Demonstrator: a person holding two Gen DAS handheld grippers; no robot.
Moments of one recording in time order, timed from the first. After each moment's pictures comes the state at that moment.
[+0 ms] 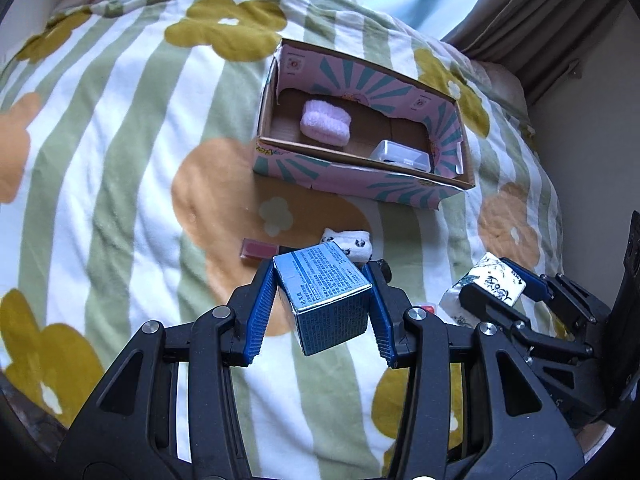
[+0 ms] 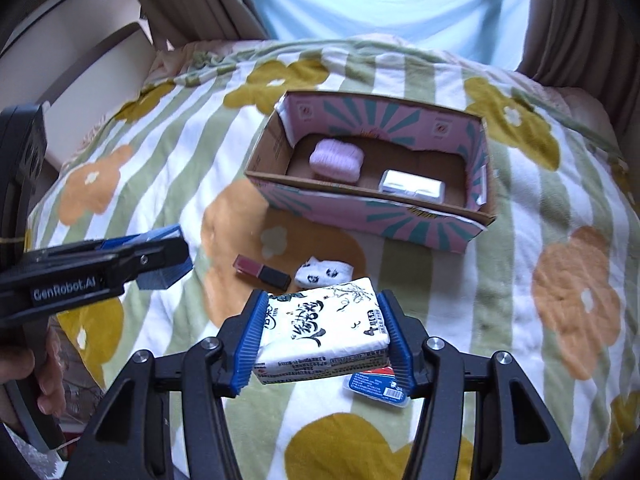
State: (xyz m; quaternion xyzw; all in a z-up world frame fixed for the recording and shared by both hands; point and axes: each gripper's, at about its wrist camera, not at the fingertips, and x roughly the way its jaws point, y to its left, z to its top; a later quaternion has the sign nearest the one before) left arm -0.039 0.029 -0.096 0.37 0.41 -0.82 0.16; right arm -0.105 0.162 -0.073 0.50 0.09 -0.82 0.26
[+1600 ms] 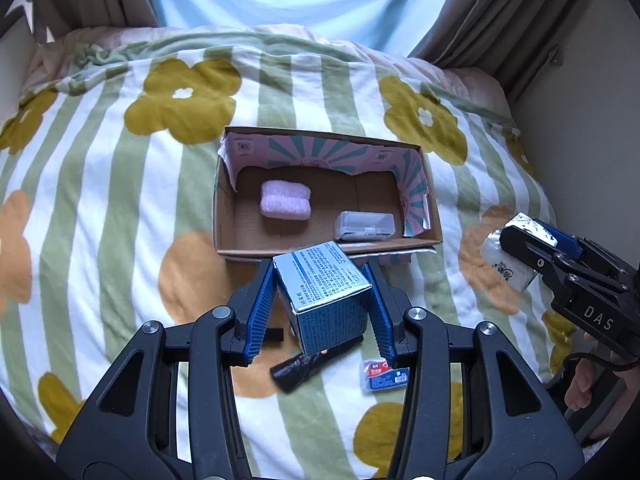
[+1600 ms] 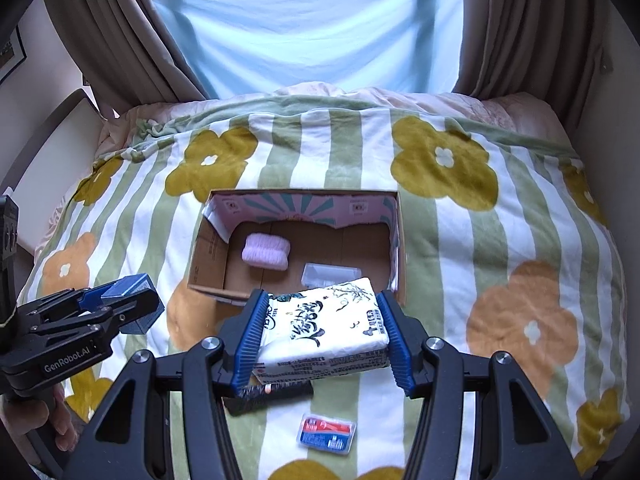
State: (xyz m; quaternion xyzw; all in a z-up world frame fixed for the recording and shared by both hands) left arm -0.133 0.012 -0.019 0.43 0.30 -0.85 0.07; right arm -0.227 0.188 -0.004 0.49 0.06 -0.85 0.19
